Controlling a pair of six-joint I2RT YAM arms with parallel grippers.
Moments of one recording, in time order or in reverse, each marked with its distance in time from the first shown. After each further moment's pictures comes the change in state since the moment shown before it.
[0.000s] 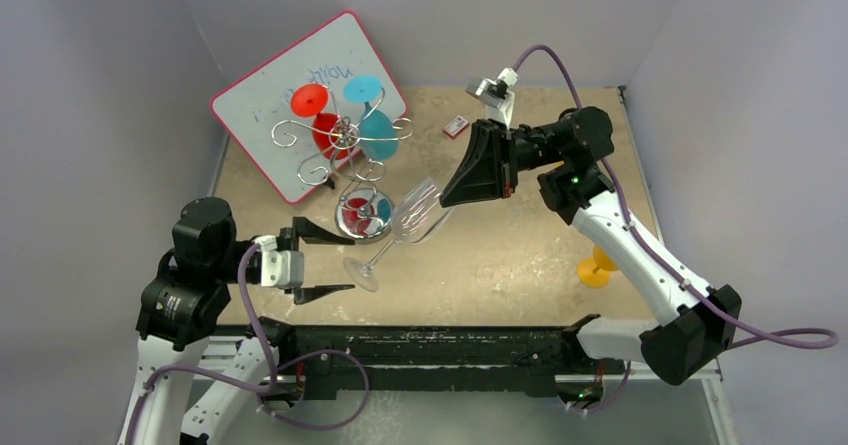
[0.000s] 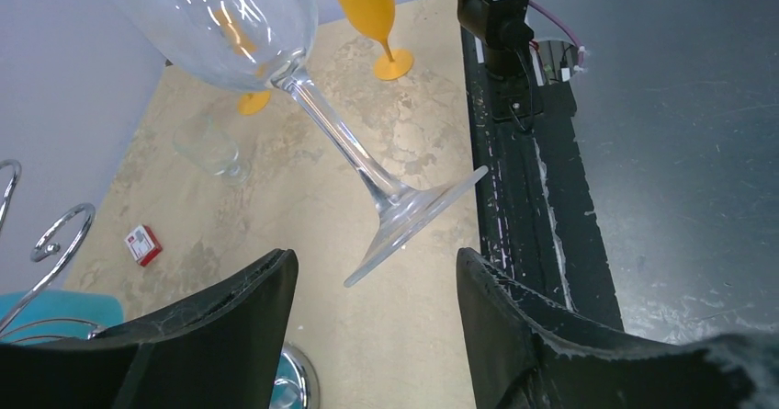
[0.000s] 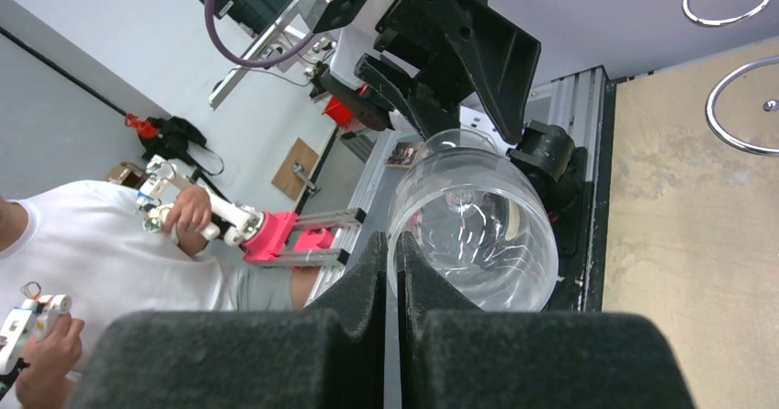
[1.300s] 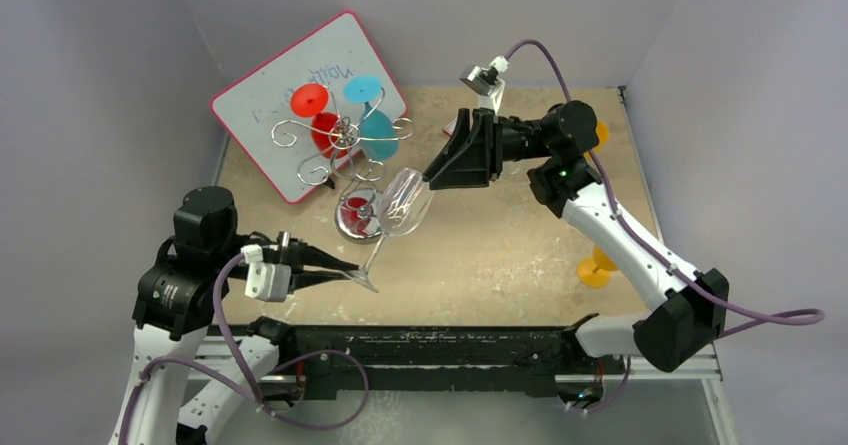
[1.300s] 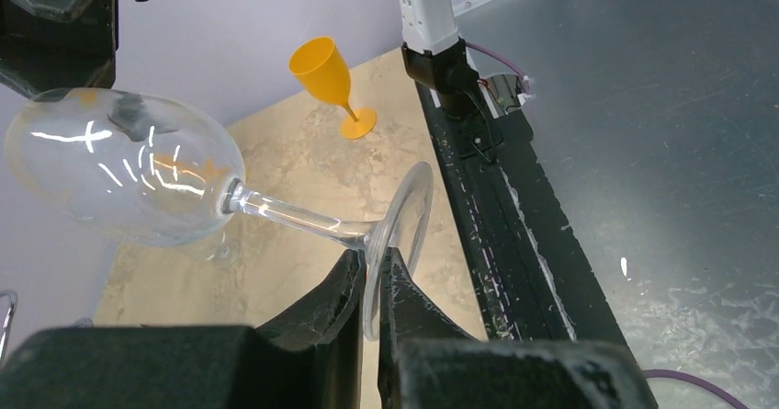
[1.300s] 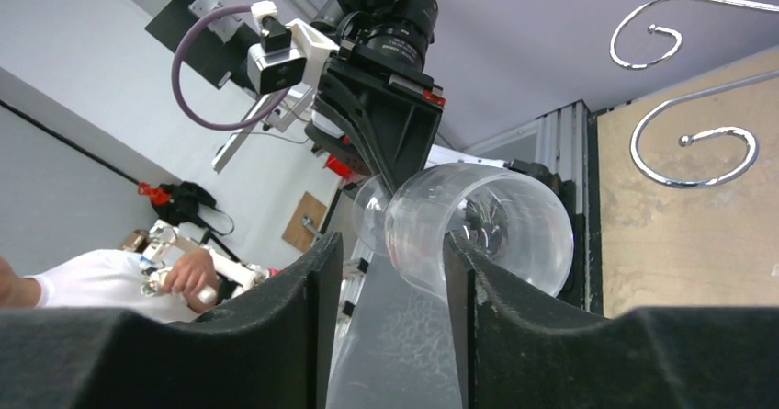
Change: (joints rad) left arm -0.013 0.075 0.077 -0.061 0.186 0.164; right arm 0.016 0.068 0.014 0.040 0.122 0.058
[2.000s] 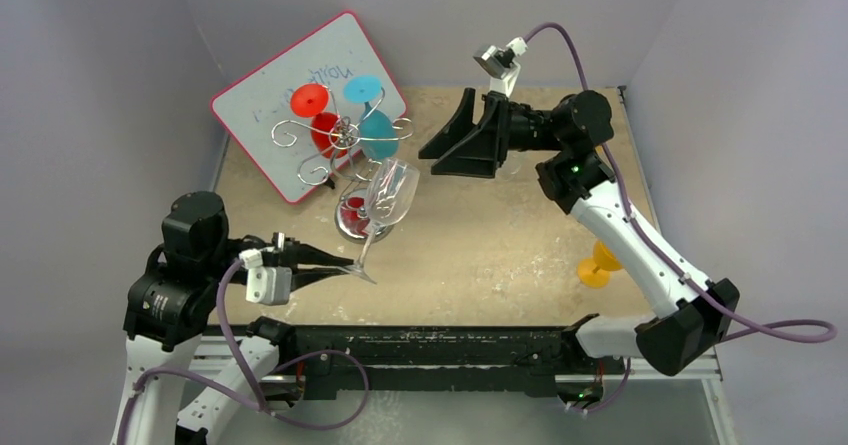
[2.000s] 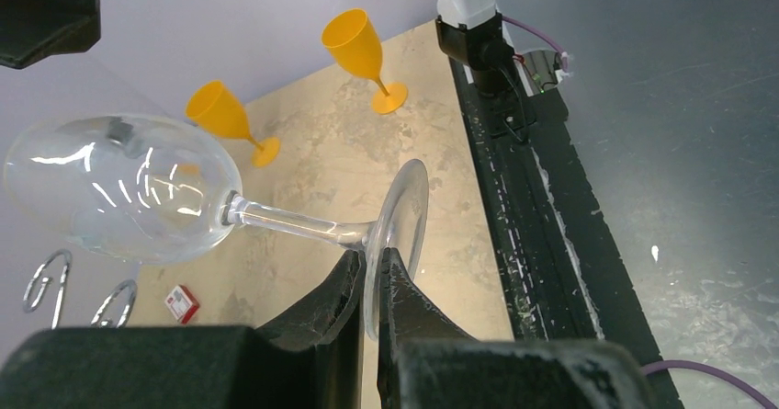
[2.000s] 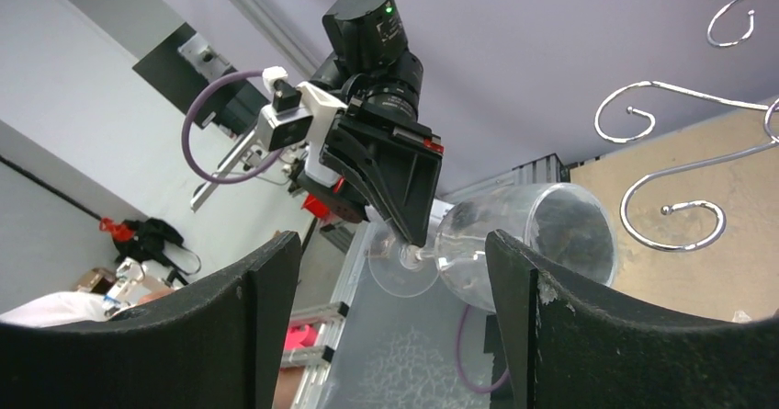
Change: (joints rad) left arm 0.007 -0.023 0.032 -0.026 -0.080 0.002; right arm 0.000 -0.015 0.103 -0.101 0.103 -0.064
